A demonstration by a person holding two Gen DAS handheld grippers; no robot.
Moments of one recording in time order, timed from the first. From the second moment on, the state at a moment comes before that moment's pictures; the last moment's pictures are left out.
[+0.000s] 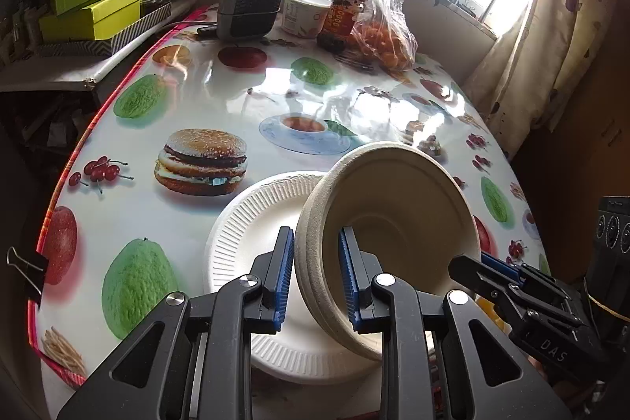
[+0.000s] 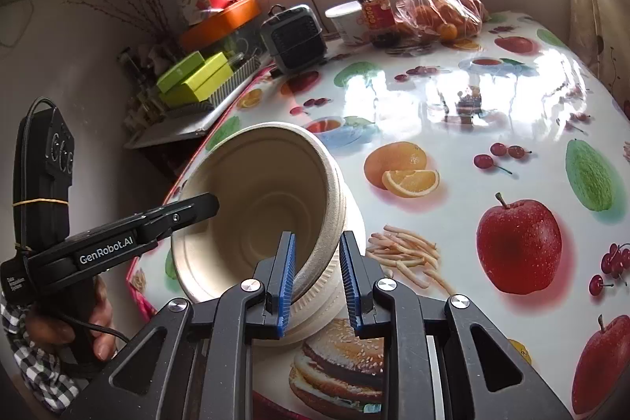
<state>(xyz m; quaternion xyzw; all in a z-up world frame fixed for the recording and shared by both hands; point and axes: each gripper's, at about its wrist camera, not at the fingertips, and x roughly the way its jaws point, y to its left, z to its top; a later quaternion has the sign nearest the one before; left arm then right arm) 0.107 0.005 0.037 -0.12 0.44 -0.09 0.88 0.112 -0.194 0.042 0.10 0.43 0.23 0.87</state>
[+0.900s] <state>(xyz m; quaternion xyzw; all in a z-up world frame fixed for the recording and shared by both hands) 0.112 0.035 0.016 -0.14 0.46 -0.07 0.87 0.129 -0.163 0.033 0.09 0.44 0.24 0.86</state>
